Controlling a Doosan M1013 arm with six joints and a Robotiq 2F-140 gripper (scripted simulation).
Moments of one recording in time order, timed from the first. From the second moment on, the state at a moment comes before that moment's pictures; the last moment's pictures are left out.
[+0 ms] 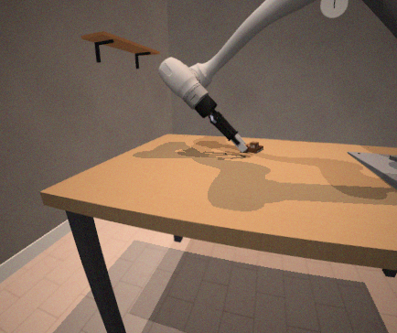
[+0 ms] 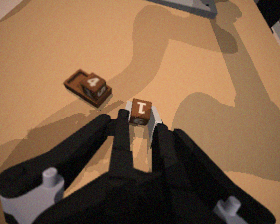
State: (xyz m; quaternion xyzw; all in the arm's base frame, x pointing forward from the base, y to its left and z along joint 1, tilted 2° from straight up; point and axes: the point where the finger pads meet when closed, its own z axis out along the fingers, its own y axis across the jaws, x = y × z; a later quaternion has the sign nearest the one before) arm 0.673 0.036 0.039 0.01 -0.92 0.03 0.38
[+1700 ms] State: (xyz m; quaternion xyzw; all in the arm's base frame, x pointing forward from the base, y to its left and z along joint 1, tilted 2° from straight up) arm 0.673 0.035 0.027 0.01 -0.92 0.03 0.38
